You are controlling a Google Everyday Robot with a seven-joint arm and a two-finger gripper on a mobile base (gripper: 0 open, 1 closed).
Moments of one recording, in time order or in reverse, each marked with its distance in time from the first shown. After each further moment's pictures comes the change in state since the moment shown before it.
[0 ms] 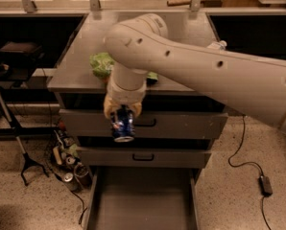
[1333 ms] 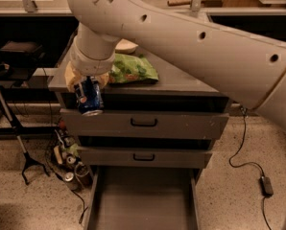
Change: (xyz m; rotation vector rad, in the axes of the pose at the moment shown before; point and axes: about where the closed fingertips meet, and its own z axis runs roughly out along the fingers) arm 0.047 -0.103 -0.071 0.155 0.156 -0.231
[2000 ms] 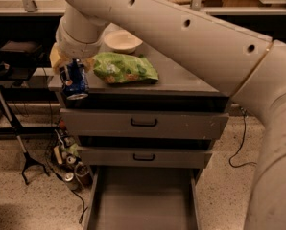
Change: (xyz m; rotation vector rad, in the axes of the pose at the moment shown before) arm 0.050 -0.028 -0.009 0.065 0.084 -0.035
